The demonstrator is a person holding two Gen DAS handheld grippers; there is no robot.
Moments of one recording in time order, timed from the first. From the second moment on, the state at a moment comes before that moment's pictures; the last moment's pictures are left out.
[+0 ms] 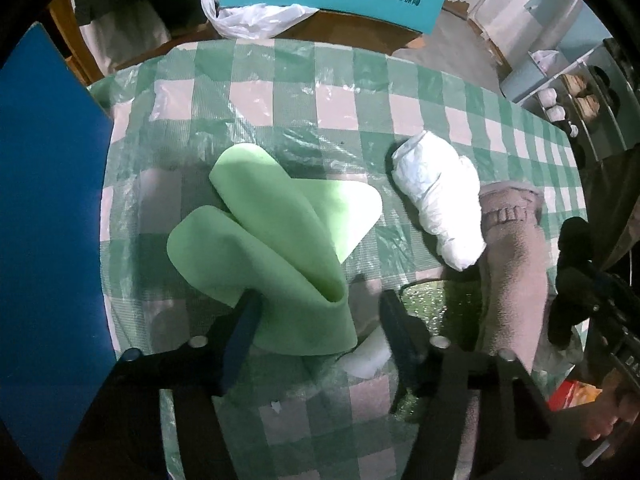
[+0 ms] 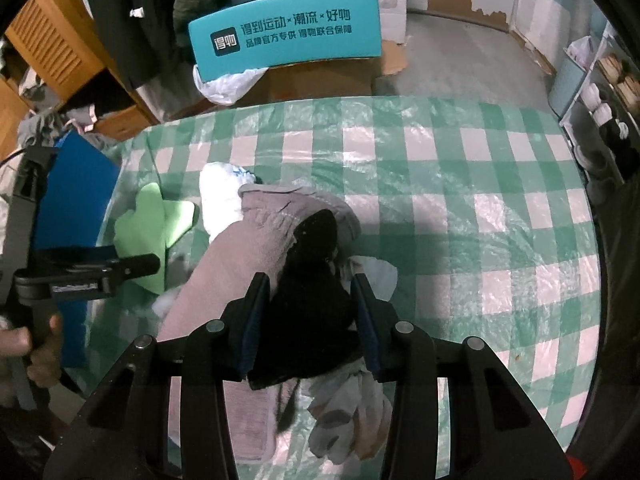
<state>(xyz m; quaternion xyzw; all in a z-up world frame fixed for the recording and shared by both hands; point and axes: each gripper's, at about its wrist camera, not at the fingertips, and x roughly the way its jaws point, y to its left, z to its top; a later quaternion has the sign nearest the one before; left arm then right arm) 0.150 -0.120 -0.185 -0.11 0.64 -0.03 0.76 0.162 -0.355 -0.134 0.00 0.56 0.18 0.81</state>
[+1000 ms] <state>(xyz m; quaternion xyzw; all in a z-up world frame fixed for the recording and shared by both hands) 0.139 -0.121 -0.132 -0.08 0.58 -0.04 0.81 0.155 -0.346 -0.113 -0.02 0.54 0.18 0.82</state>
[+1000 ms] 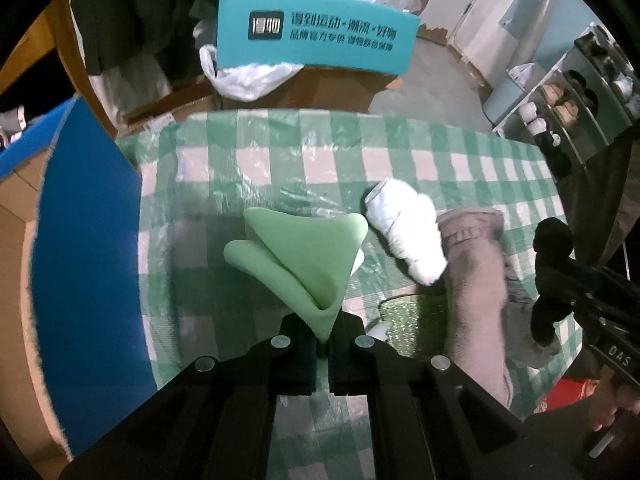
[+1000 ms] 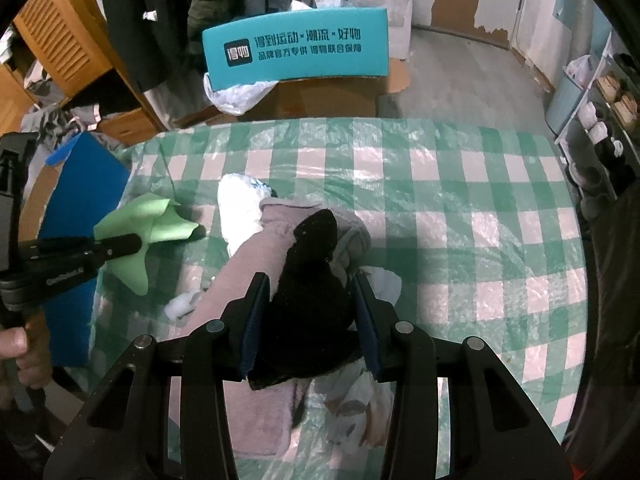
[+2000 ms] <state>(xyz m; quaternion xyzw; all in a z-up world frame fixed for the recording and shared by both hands) 0.067 -0.101 -0.051 -0.06 0.50 -0.04 0.86 0.114 -0.307 -0.045 -0.05 0.48 0.21 0.85</state>
